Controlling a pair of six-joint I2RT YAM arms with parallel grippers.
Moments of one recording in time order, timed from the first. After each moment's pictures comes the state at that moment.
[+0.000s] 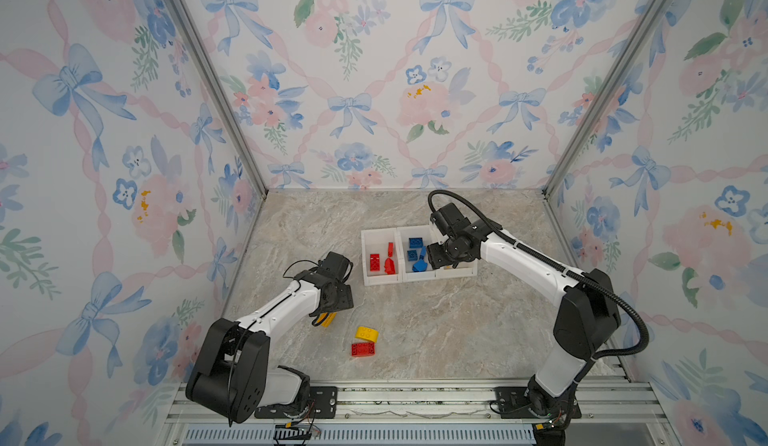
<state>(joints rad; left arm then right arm) -0.36 1.35 0.73 -0.68 -0.16 -0.57 0.62 1.75 1.48 -0.87 0.10 0.25</state>
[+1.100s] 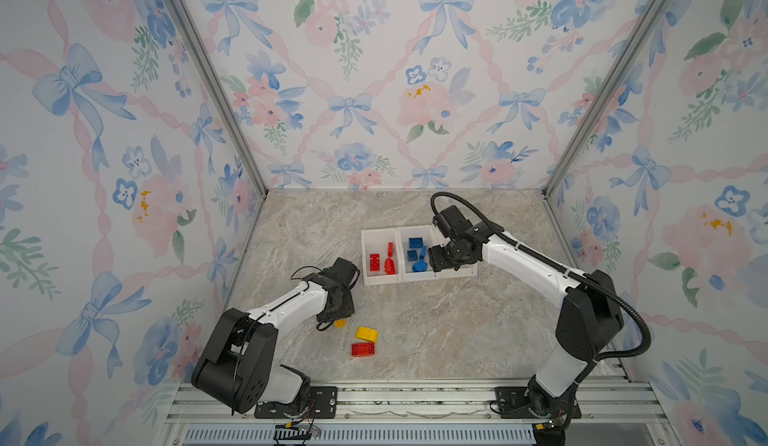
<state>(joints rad) -0.42 1.40 0.70 -0.68 -0.12 -0.67 0.60 1.73 1.43 -0.87 0.08 0.27</state>
